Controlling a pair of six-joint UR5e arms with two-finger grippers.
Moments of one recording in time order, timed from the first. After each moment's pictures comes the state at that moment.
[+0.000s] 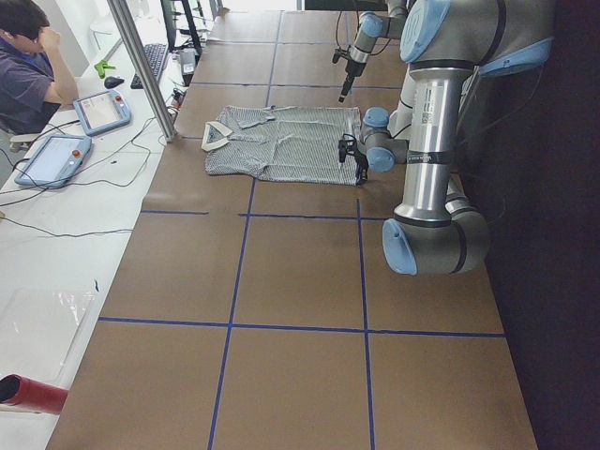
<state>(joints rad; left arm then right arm) -0.14 -1.69 -2.04 -1.87 -1.61 -1.46 0.12 -1.39 2.18 -1.46 1.36 1.71</state>
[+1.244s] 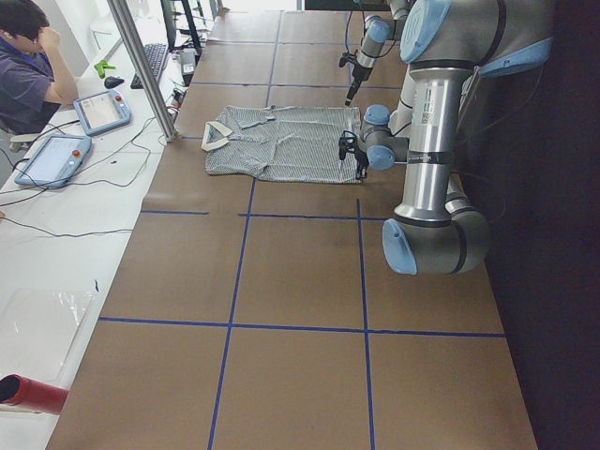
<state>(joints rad) -0.14 -1.70 -2.06 -1.87 -1.60 -1.46 0.04 -1.39 2.17 -1.54 1.32 1.87</state>
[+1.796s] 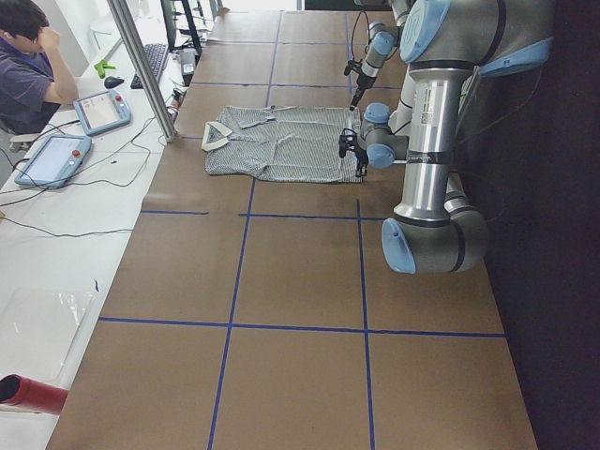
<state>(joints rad) -0.14 -1.71 -2.06 -1.87 -1.60 -1.46 -0.01 -1.39 2.11 -1.56 1.29 1.93</state>
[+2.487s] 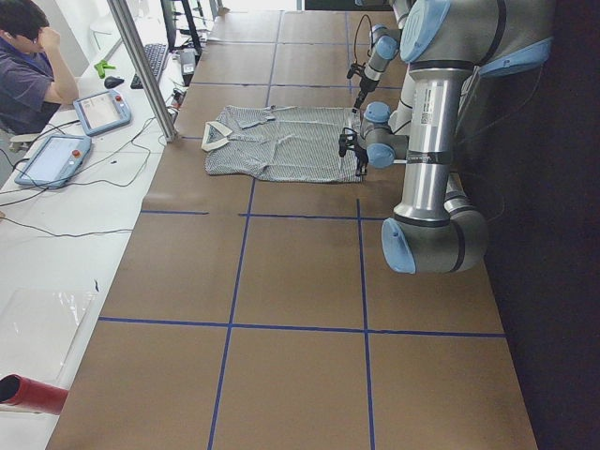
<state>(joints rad) -0.14 -1.71 -2.06 -1.87 -1.60 -1.46 -0.03 -1.40 2.09 -1.56 1.27 1.94</state>
